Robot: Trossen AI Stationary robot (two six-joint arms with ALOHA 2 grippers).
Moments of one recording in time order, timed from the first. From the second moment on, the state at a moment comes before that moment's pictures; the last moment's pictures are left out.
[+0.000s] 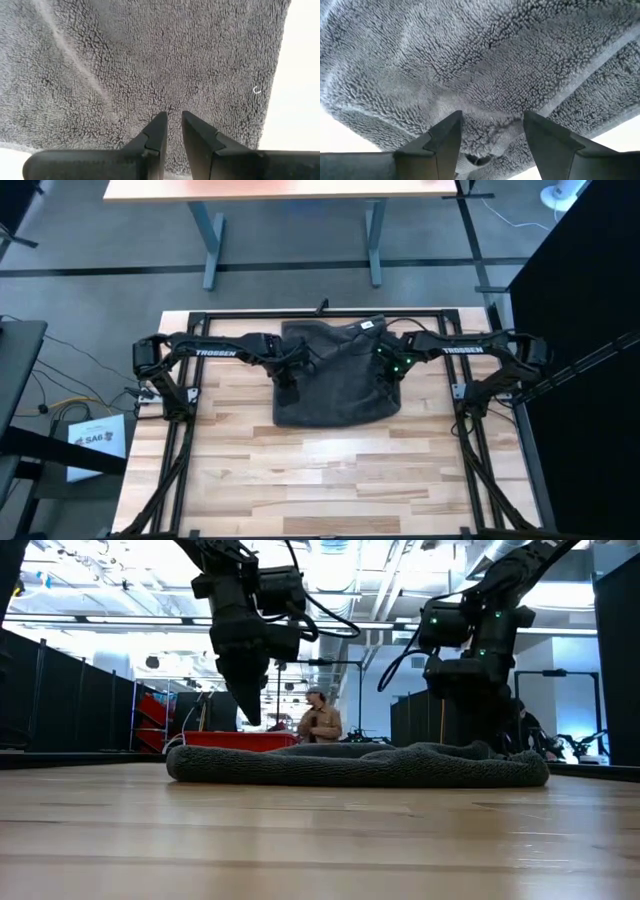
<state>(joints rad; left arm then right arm) 0.25 1.71 1.20 -0.77 0.15 0.04 -0.41 1.49 0.83 -0.66 -0.18 0.36</state>
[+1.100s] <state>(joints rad) 0.25 1.73 1.21 -0.60 0.14 0.14 -0.39 1.27 0.81 -0.88 -0.12 0.45</state>
